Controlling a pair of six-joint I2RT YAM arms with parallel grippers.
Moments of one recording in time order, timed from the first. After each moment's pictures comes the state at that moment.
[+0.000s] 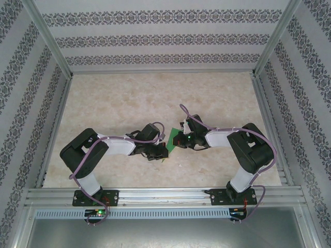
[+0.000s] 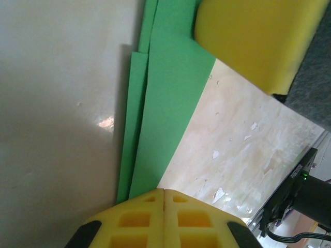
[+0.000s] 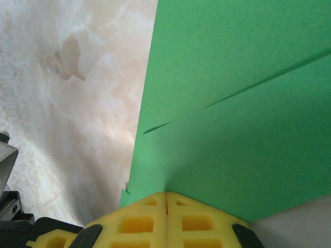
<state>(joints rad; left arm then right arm) -0.73 1.72 0.75 -0.01 0.52 -0.90 0.52 1.71 0.69 0.04 -0.54 0.73</state>
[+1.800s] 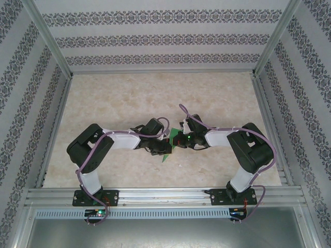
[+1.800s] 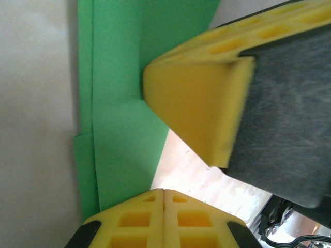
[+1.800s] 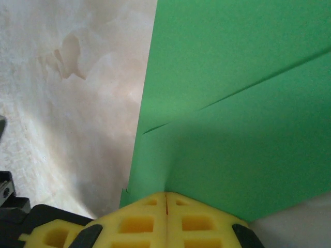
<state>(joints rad) -0.71 1.81 0.88 -0.08 0.56 -0.79 0.52 1.71 0.69 0.02 -0.54 0.71</state>
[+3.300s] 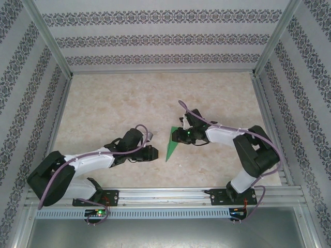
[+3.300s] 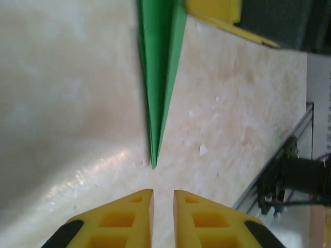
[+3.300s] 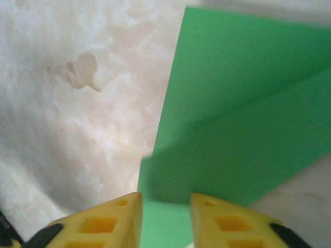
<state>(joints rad) -0.69 1.29 0.50 0.01 0.42 -0.80 0.52 1.62 0.81 -0.20 -0.43 0.62</state>
